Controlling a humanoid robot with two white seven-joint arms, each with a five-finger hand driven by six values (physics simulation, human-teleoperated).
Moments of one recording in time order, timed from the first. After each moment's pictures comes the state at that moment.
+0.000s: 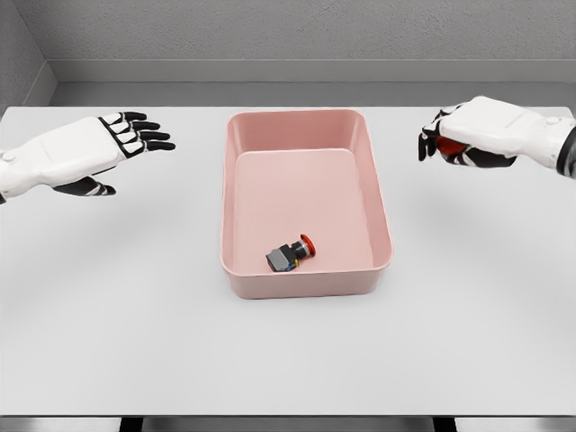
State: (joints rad) left arm -0.73 1.05 -0.87 -1.49 -0.47 -0.61 0.04; right arm -0.63 -0.92 0.52 -1.75 0.33 -0.19 0.61
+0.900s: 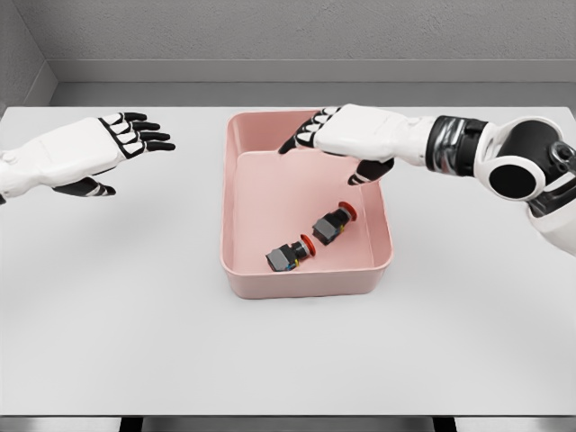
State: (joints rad) left arm -0.73 1.05 -0.87 -1.49 -0.47 -0.61 0.04; right arm -0.88 -0.68 0.84 -1.75 0.32 -0.12 0.61
